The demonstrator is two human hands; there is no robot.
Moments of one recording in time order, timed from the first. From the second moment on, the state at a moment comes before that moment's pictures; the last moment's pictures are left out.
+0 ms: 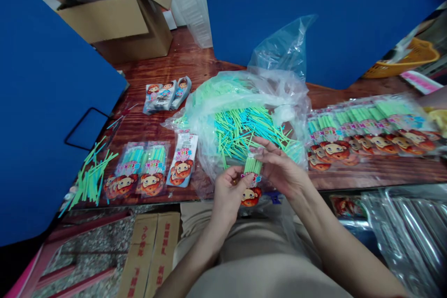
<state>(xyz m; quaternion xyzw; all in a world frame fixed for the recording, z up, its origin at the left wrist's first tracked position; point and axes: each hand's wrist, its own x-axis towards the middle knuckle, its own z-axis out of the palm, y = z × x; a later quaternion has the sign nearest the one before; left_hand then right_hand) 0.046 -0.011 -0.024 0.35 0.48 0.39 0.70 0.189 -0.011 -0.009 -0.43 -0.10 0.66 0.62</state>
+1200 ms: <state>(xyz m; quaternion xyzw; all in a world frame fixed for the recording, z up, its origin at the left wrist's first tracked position) 0.052 -0.011 -0.021 0.33 0.47 0.37 0.73 0.184 -0.012 -0.009 -0.48 -0.14 0.56 0.66</state>
